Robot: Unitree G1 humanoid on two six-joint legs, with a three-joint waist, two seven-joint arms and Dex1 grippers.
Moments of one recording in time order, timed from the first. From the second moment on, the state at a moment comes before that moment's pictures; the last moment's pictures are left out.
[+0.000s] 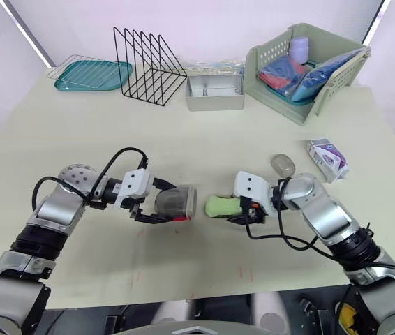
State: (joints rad) left arm -0.48 0.75 -0.21 0.23 -0.15 -0.03 -1.43; right arm -0.53 -0.64 0.44 -0.19 0.12 0.59 1.13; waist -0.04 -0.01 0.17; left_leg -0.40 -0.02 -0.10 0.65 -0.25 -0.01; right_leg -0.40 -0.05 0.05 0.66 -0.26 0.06
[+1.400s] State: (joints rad) left arm -0.54 0.59 -0.26 0.27 -0.12 -0.05 -1.41; right arm -0.68 -0.61 0.52 -0.20 0.10 0.74 1.15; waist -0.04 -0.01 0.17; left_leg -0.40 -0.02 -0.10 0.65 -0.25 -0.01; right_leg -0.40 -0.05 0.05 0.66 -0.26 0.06
